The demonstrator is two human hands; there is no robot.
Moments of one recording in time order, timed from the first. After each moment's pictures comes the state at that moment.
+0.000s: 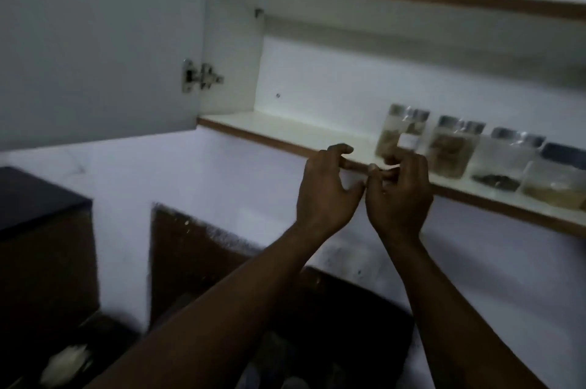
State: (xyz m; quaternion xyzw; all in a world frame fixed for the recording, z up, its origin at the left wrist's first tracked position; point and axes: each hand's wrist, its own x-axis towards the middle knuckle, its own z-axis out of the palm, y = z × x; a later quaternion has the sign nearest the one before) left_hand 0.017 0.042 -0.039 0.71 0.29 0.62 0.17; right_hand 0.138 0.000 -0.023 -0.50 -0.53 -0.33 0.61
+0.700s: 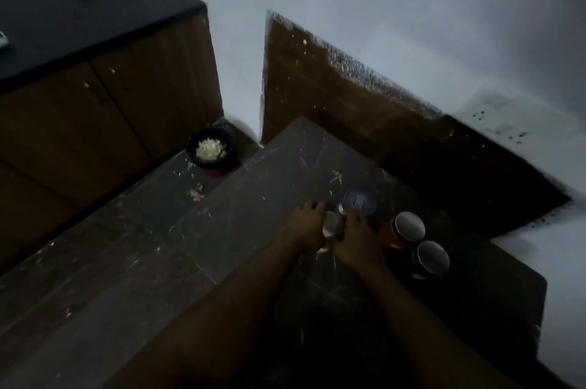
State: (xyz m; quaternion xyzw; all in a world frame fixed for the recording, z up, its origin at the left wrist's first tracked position) left_hand -0.205 -0.031 -0.472 0.74 0.58 0.06 0.33; right_hand -0.061 -0.067 -0.448 -0.72 -0.63 0.26 0.07
